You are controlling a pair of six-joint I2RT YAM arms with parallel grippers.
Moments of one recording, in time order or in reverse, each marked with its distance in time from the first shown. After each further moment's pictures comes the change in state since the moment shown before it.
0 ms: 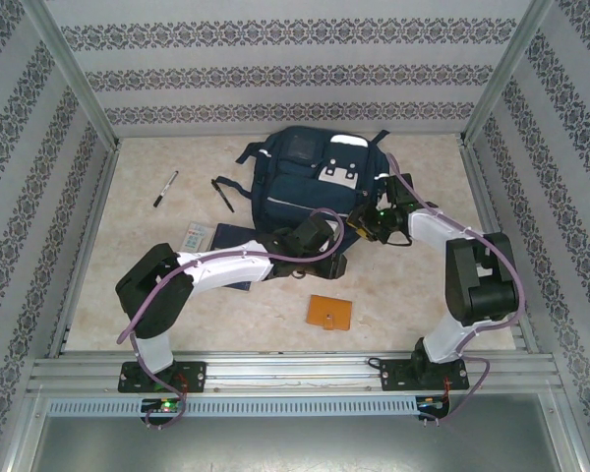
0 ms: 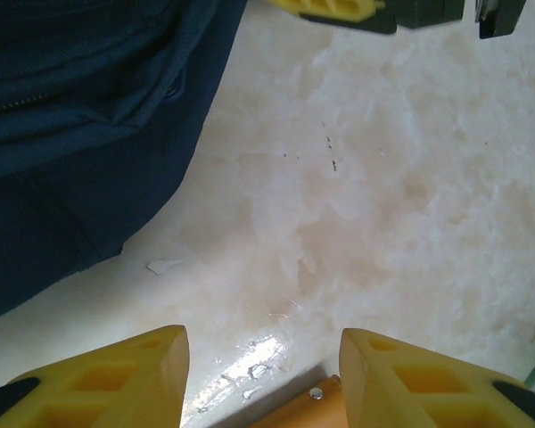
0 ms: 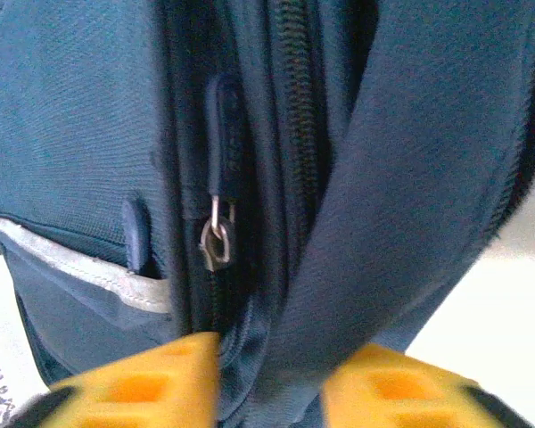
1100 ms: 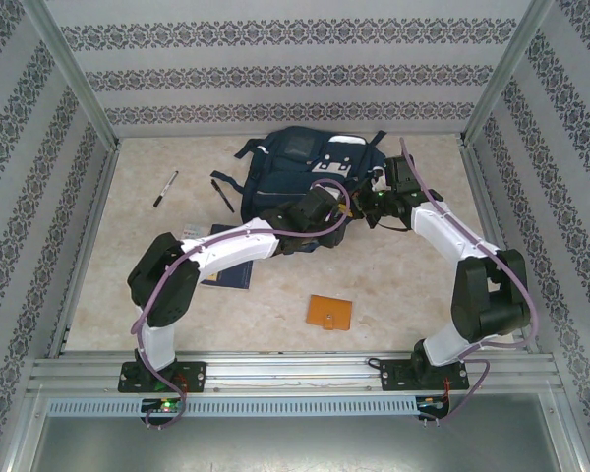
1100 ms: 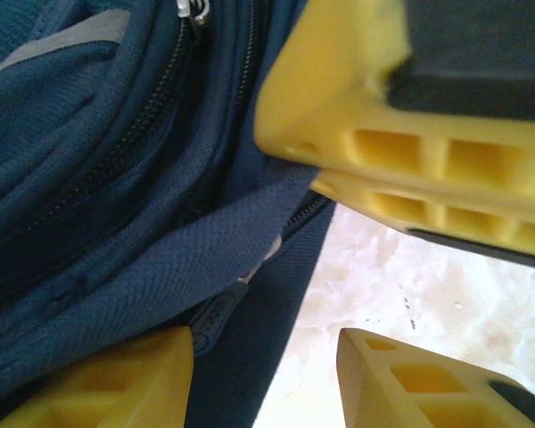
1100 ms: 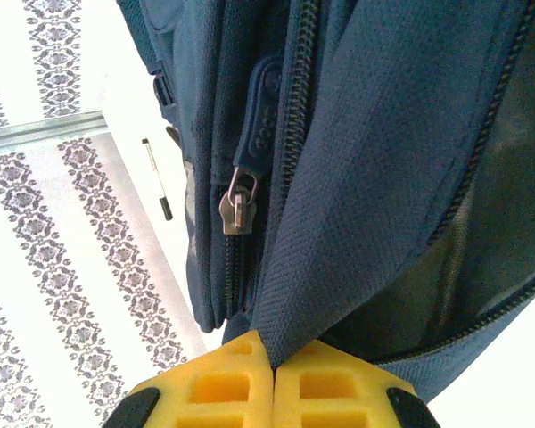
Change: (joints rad) left arm 0.085 0.093 0.232 -0.077 -0.194 0.169; right arm 0.055 -0.114 0.117 -0.042 -0.158 0.301
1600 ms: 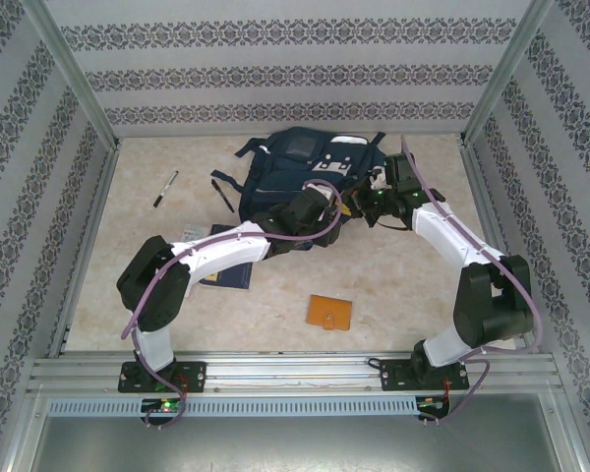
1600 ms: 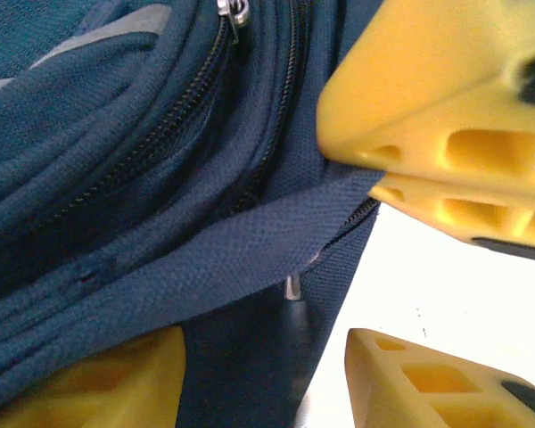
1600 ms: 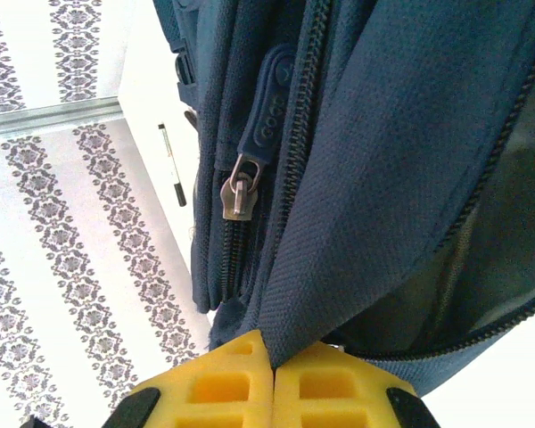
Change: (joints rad) left arm 0.016 -0.064 -0.091 0.078 -0.003 0.011; right arm 0.013 -0.030 0.013 -0.022 -0.015 0.003
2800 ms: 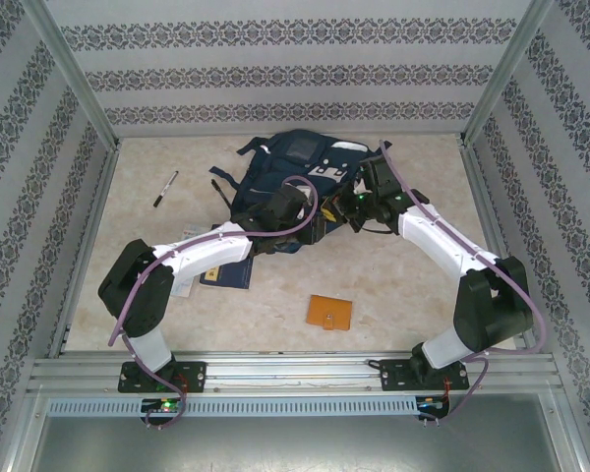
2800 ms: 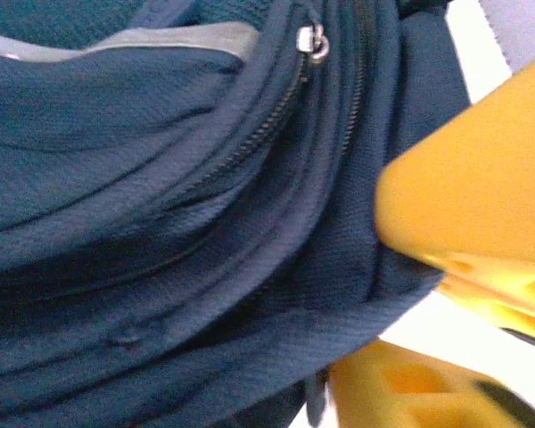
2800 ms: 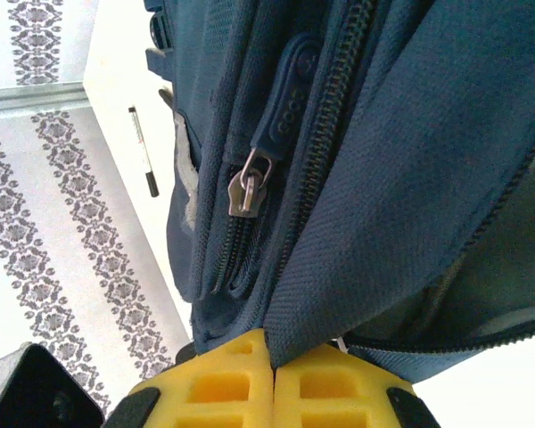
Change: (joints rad) left arm 0.076 -0.095 -0.123 0.029 0.132 -0.136; right arm 0.151 -0.013 0.031 -0.048 0.161 0.057
